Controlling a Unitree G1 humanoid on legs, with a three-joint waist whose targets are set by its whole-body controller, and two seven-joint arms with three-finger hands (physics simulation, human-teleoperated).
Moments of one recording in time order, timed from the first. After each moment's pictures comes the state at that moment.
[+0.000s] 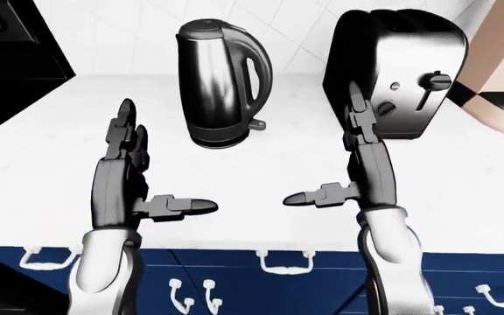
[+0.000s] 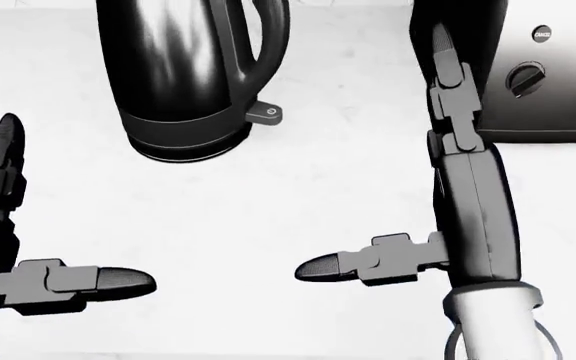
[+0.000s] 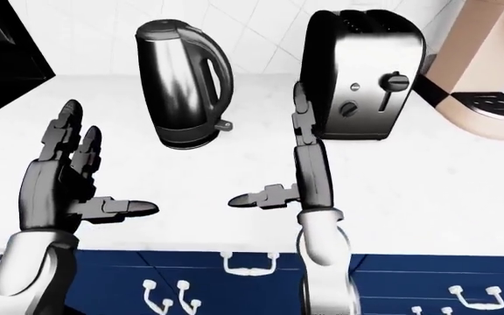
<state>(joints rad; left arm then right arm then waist) -0.13 0.08 0.15 -0.79 0.02 0.67 -0.05 -0.18 0.01 0.08 -0.60 -0.35 0.42 0.05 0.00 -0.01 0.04</state>
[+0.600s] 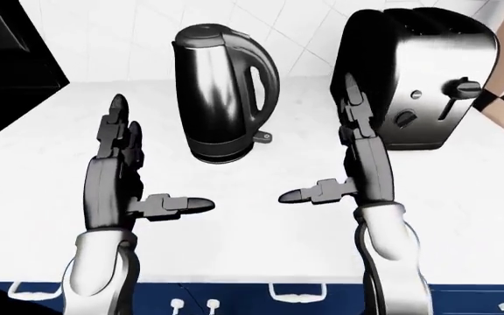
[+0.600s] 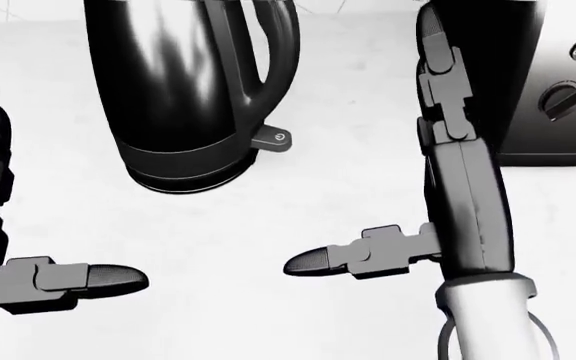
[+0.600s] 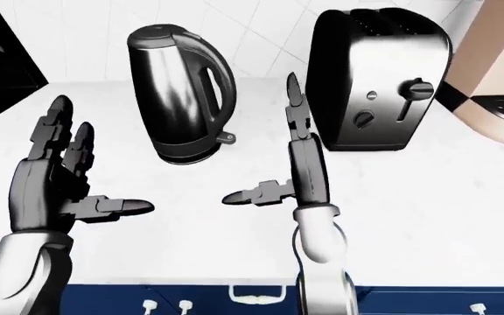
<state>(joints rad) -0.13 0.09 0.17 -0.80 0.01 0.66 -0.04 -0.21 0.02 0.10 -0.61 -0.36 0.42 0.06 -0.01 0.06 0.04</state>
